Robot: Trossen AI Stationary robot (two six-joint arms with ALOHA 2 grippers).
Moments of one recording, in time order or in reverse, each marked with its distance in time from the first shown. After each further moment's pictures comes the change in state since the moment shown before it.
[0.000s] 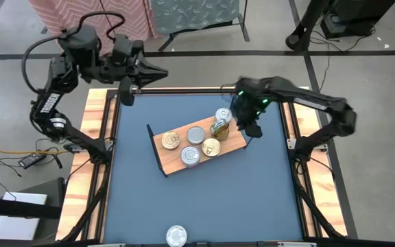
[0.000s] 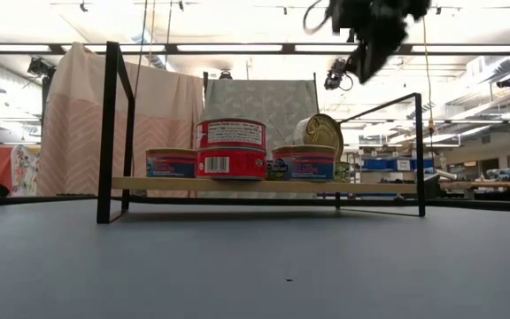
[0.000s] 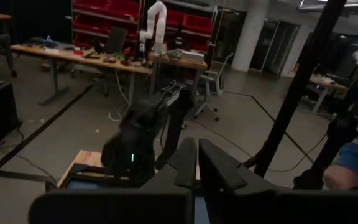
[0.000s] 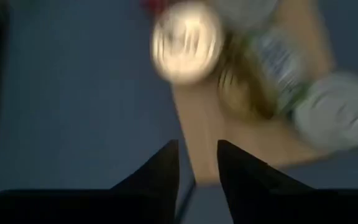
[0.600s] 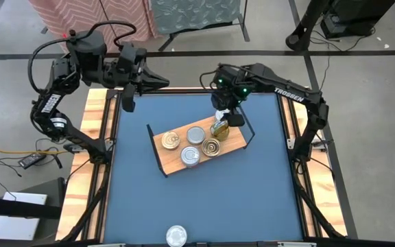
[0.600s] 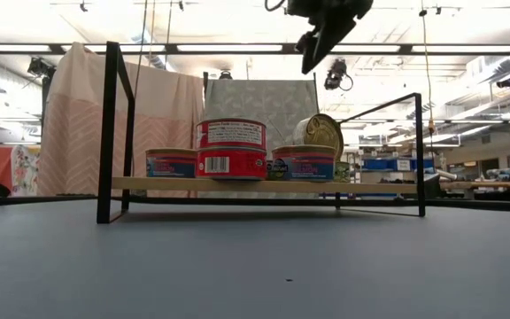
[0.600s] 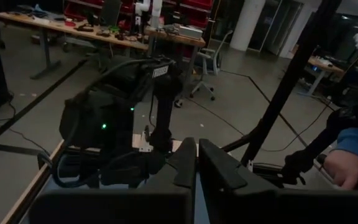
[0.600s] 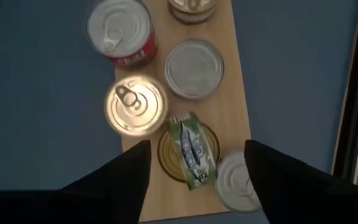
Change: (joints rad) left arm -0.035 0.005 -0.001 -0.097 -0.004 -0.002; right arm 0.019 0.308 0.502 -0.108 0.098 -0.153
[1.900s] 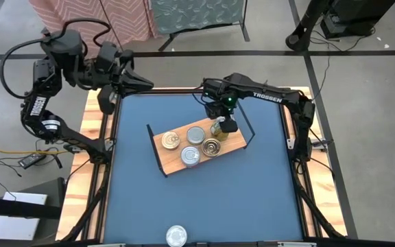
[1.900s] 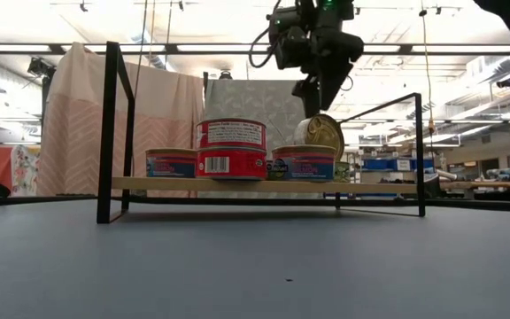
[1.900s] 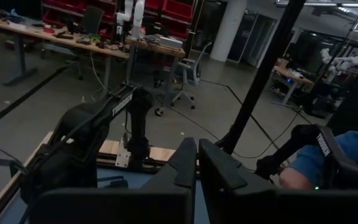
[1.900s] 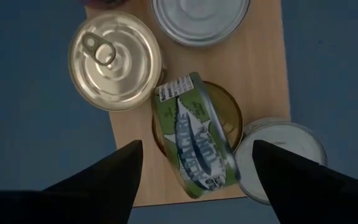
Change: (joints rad) left arm -0.002 -0.081 0.000 -0.019 0.073 -0.055; right arm 0.005 0.150 -0.084 -0.025 0.065 0.029
